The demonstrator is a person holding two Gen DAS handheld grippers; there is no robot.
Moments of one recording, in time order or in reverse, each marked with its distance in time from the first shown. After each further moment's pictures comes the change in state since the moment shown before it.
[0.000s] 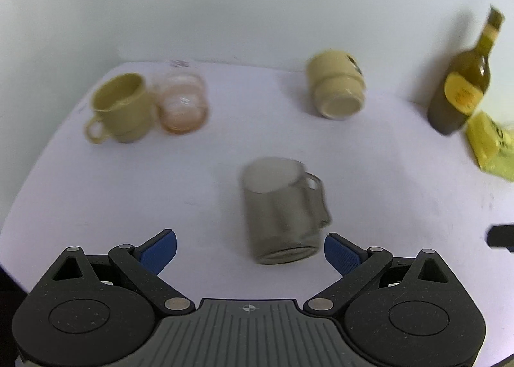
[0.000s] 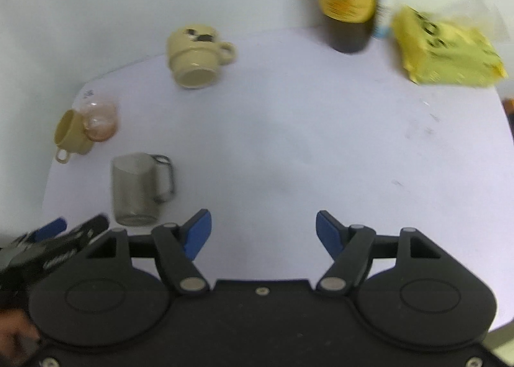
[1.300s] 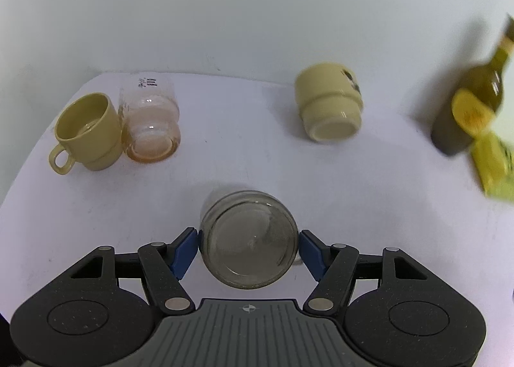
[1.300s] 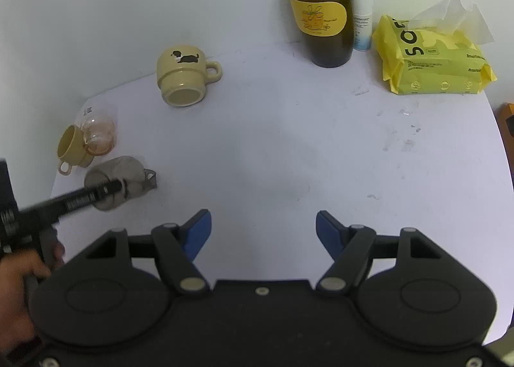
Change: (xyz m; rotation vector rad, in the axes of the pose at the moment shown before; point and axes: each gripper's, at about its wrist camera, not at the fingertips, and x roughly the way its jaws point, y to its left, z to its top) left arm 0.019 0.006 0.071 -0.102 -0.021 -0.037; right arm -0.010 -0.035 0.012 0.007 -0.067 0.050
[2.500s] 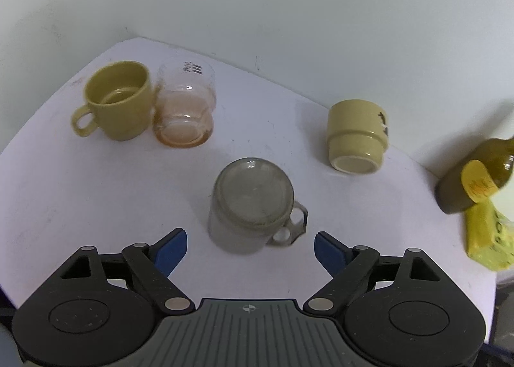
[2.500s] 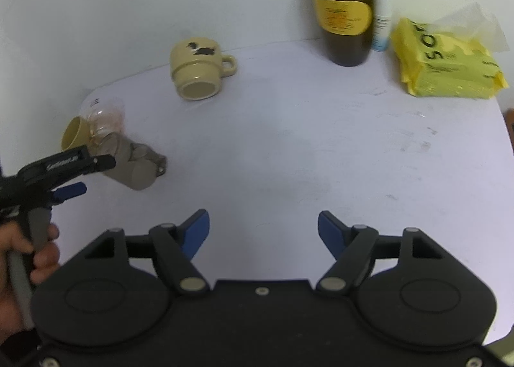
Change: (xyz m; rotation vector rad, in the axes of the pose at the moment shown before) left arm -0.037 0.034 -0.009 -0.214 0.015 -0.004; right arm 0.010 0.050 0.008 -0.058 0.018 -0.001
